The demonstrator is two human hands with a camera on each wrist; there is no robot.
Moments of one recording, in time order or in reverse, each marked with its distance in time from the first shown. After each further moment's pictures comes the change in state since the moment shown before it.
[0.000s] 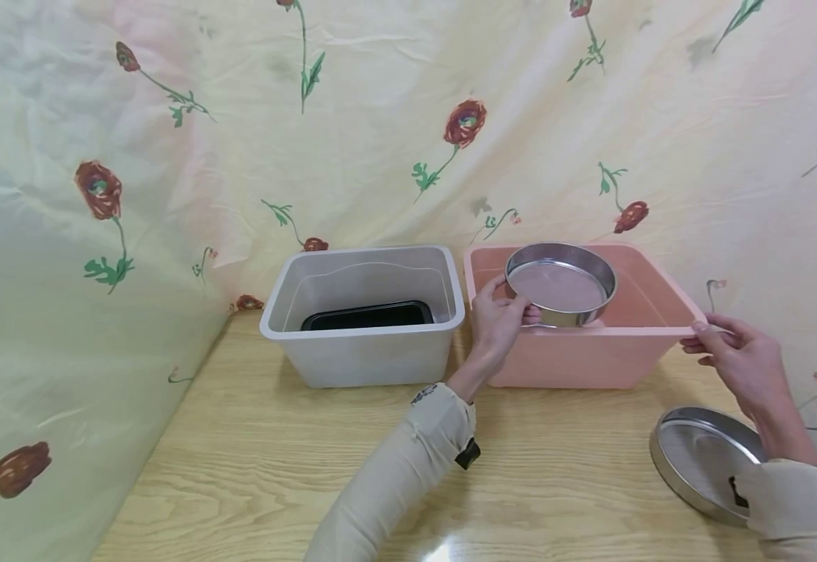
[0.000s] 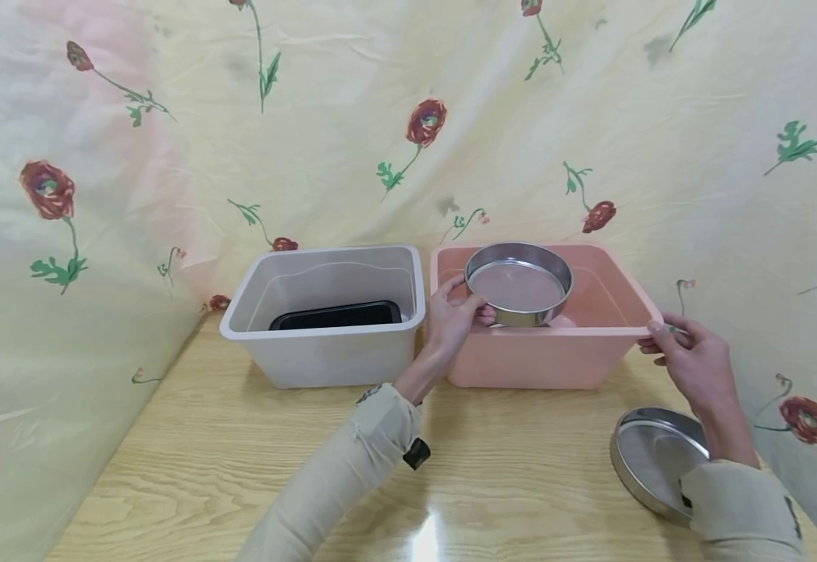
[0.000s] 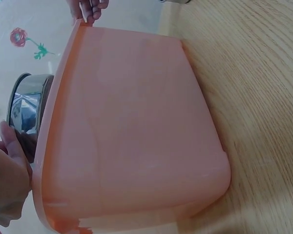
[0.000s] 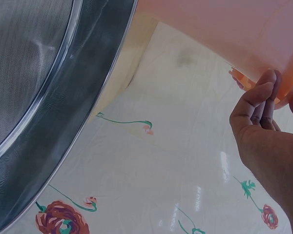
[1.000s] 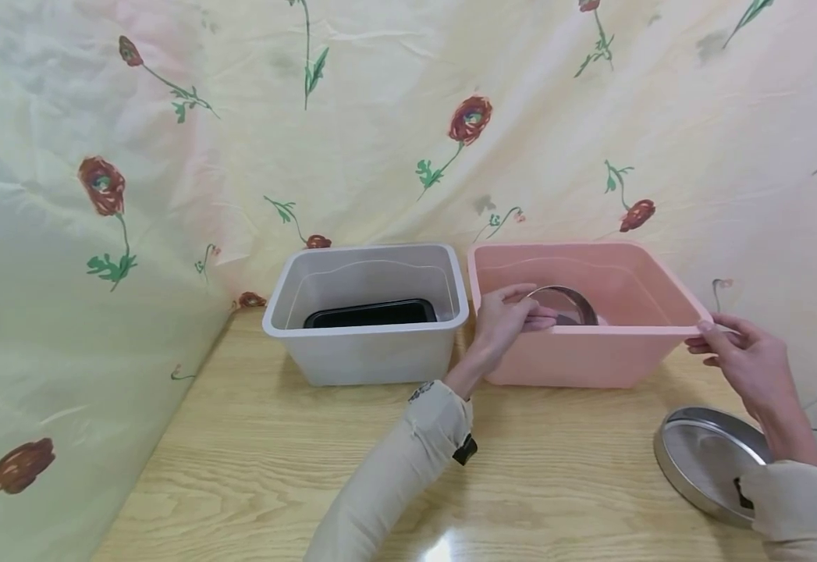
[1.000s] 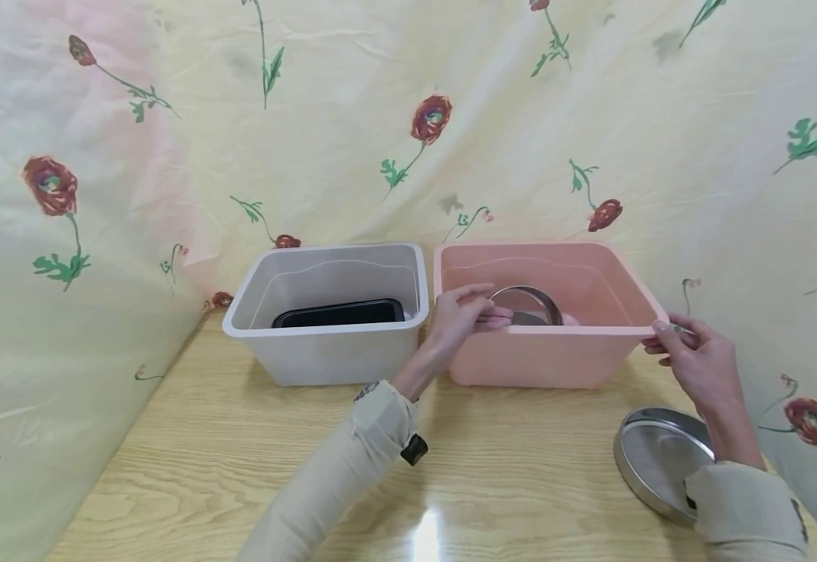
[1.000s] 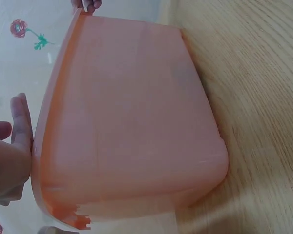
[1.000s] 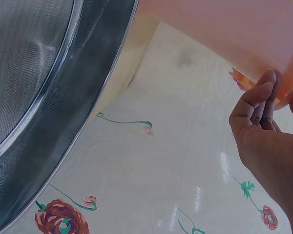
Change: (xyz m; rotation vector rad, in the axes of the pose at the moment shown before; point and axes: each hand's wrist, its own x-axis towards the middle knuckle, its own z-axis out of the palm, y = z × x) left_hand 0.004 0.000 -0.008 -0.015 -0.177 -0.136; right_hand 0.000 0.000 0.001 -0.071 -0.008 0.020
